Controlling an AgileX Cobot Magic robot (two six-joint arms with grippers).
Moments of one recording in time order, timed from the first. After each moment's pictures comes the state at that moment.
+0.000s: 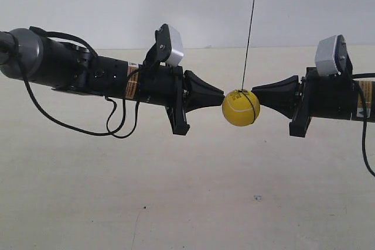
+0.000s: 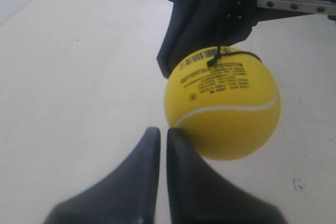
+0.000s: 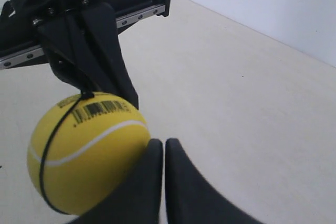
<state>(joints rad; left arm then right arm) -0.40 2.12 -1.24 1.42 -0.92 -0.74 -0.06 1.94 -0.81 -1.37 -1.21 0.58</state>
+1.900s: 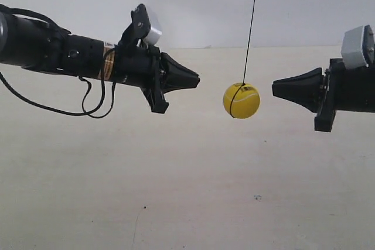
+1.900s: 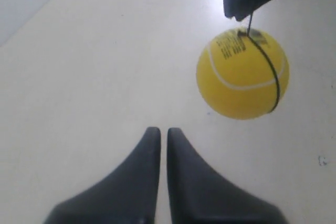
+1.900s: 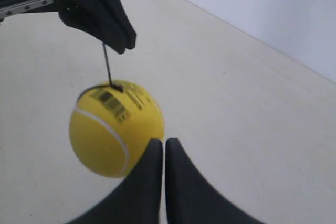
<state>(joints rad) -0.32 2.01 -1.24 1.54 -0.84 -0.91 -0.15 1.86 -0.82 -1.49 -1.21 0.62</state>
